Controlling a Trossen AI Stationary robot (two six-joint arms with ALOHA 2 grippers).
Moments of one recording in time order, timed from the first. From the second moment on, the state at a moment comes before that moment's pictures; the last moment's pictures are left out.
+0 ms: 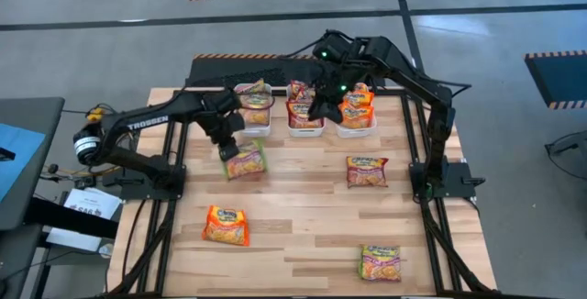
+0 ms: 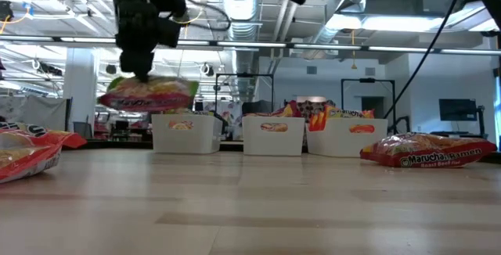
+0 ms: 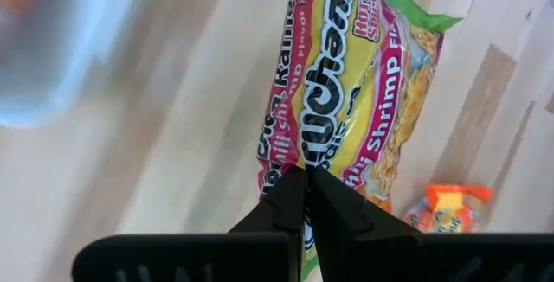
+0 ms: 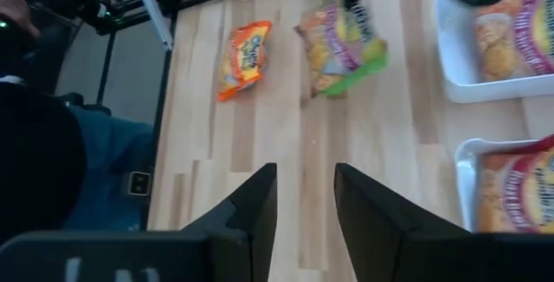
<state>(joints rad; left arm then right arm) 0.52 1.30 1.03 -0.97 0.27 -0.02 -0.40 1.90 2.32 -1.41 -0.57 -0.13</state>
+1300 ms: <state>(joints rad) 0.72 1.54 1.26 -0.74 -0.17 0.41 -0.24 1.90 2.32 -1.32 -0.36 0.08</state>
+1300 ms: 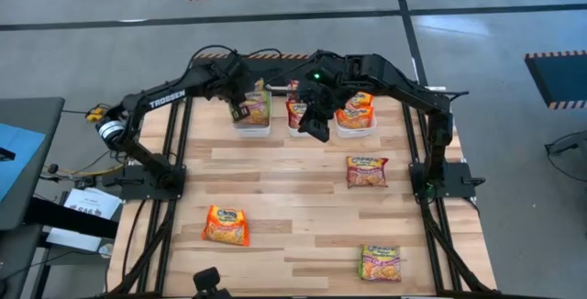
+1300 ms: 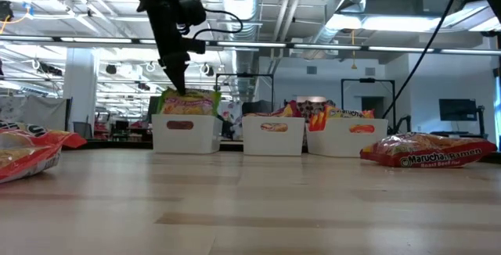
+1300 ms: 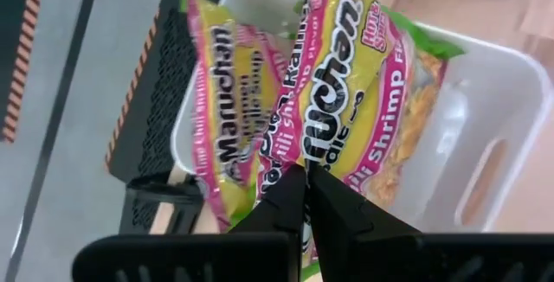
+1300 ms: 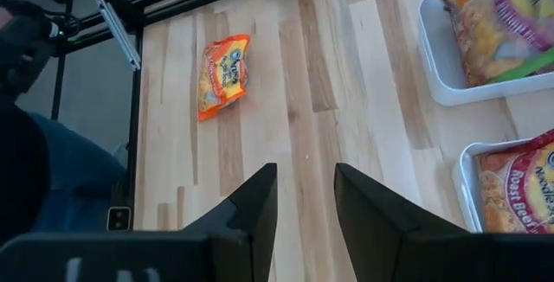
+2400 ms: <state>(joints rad) 0.73 1.61 1.30 -0.87 0.00 0.25 -0.24 1.90 2.32 -1.29 -0.33 0.08</state>
